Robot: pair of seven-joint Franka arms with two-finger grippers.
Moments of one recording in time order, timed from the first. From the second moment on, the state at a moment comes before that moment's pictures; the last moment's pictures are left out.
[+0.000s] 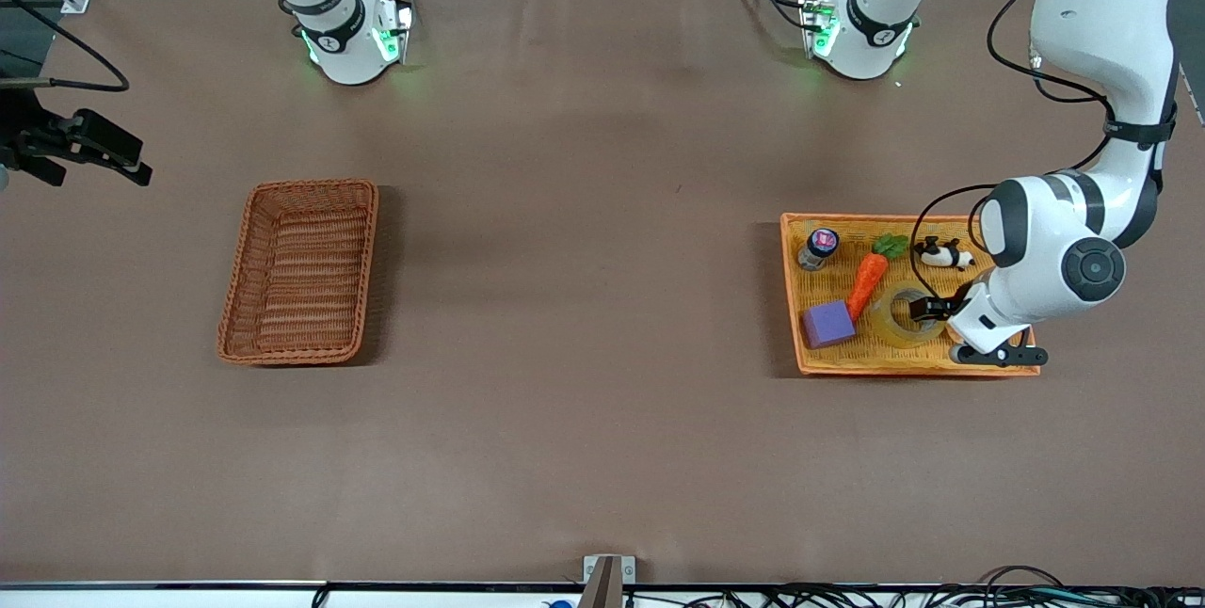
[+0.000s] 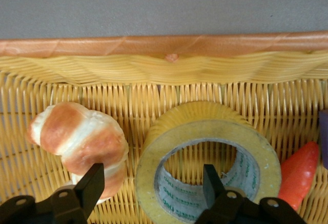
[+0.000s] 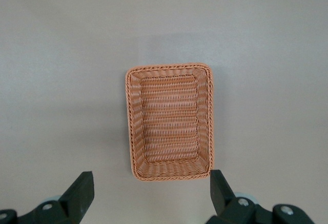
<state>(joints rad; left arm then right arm) -0.09 0.48 0.12 -1.94 -0.02 2.31 0.09 0.02 0.01 -0.02 -1.47 0.02 1.49 0.02</state>
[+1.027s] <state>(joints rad) -0.09 0.50 0.11 -1.97 -0.02 2.31 0.09 0.03 0.01 -0.02 -1.47 0.02 1.49 0.02</state>
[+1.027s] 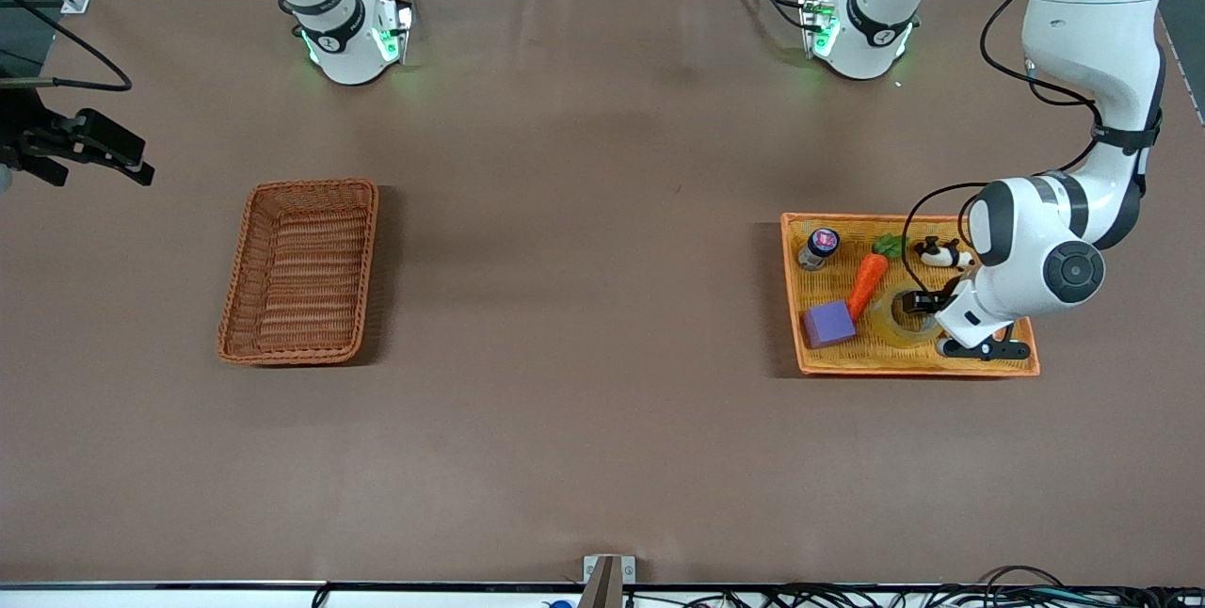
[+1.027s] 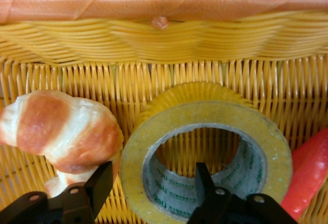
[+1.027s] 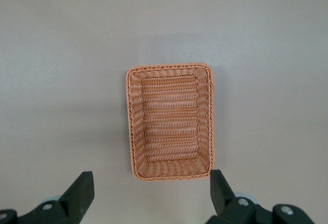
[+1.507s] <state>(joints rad) -0.09 0.50 0.11 -1.97 -0.02 2.31 0.09 0.03 0.01 -0.02 -1.47 0.02 1.49 0.02</state>
